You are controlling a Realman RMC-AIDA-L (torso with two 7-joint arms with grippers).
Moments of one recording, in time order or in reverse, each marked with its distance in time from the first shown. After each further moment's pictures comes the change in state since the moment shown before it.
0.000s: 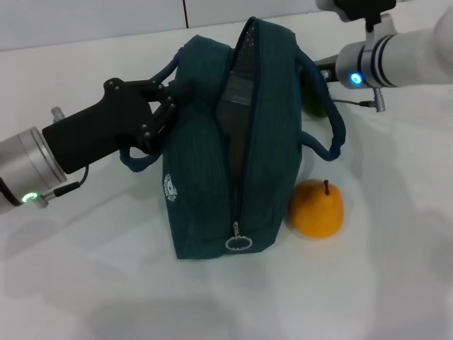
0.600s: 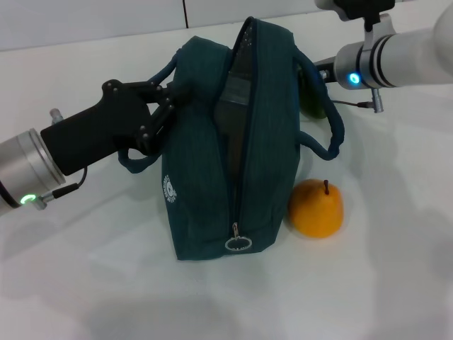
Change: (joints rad) left arm 0.006 0.003 0.000 0.006 0.000 0.000 0.002; right arm 0.025 0.000 0.008 0.035 0.015 -0.015 0.001
